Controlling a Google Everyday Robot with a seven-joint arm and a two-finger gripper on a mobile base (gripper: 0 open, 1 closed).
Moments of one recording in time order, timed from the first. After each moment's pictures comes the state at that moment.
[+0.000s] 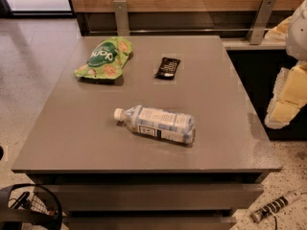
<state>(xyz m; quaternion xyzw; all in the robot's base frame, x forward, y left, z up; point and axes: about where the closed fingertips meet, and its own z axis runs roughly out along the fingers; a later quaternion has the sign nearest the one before) 0.438 -0.214 0.987 -0.60 0.78 -0.05 0.18</state>
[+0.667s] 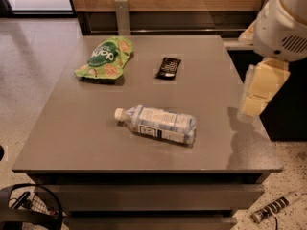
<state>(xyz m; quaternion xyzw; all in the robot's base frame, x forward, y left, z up) 0.457 -0.179 0.977 -0.61 0.77 -0.03 0.16</state>
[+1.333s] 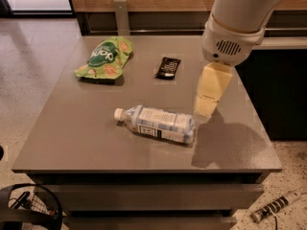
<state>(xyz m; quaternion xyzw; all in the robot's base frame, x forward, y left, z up) 0.473 -0.120 0.943 -0.59 0.80 0.00 0.09</state>
